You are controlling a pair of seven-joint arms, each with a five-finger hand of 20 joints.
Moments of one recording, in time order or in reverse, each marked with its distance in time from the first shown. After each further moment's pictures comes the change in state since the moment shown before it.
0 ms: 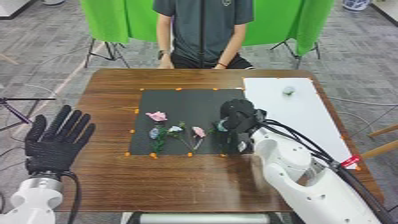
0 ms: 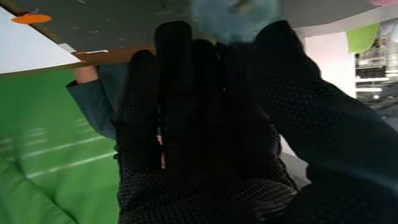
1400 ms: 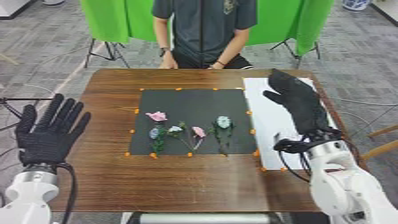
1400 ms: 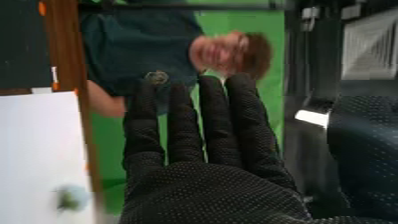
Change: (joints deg) left arm -1.8 1.3 -0.4 0.9 -1.3 -4.8 1.9; right arm -27.0 -7.0 33.4 -14.4 76.0 9.4 -17.4
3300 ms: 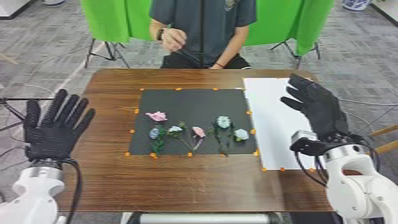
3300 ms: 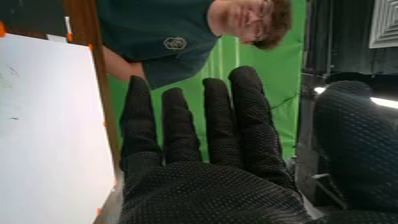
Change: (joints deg) left arm -3.1 -1.2 1.4 1.0 2.4 -0.1 -0.8; right arm -2.4 -0.7 6.1 0.3 0.5 0.2 3.3
